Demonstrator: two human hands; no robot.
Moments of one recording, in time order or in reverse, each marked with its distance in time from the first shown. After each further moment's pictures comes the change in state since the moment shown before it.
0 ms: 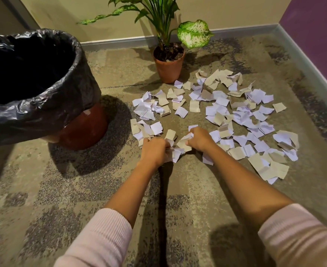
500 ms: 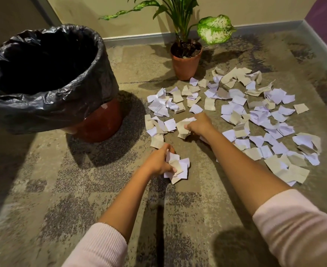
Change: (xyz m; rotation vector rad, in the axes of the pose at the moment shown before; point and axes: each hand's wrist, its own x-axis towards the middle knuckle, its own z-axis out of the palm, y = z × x) left_hand -0.039 -0.037 0.014 -0.548 -0.264 -0.158; right_hand 0.022 -0.053 -0.002 0.296 0.023 0.060
